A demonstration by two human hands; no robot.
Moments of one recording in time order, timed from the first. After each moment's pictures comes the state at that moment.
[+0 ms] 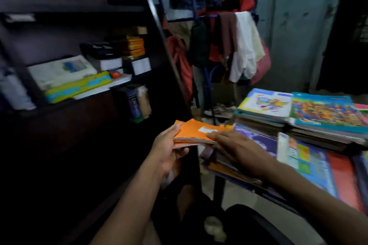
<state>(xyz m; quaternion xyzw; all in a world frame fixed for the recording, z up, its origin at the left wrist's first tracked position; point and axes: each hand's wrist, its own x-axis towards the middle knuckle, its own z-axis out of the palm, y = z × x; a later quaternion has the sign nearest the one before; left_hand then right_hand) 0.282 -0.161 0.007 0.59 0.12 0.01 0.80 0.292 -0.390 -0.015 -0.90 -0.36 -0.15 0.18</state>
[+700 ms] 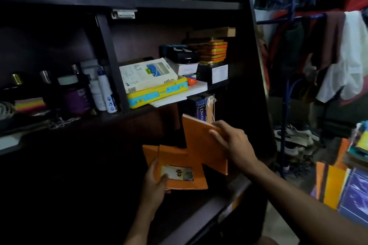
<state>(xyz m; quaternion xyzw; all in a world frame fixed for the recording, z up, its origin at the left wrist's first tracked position) 0.282 0.094 -0.089 0.71 0.25 0.22 0.62 0.421 -0.119 -0.008 -0.81 -0.36 -0.21 0.41</state>
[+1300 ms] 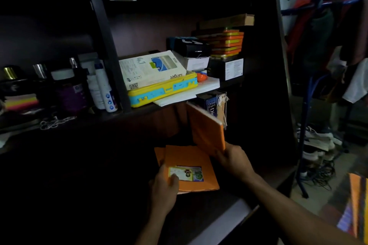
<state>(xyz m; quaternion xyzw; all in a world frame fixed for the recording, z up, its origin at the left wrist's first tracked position) 0.313 0.094 -0.102 0.84 0.30 0.22 0.38 0.492 -0.073 -0.099 -0.86 -0.34 -0.09 0.36</state>
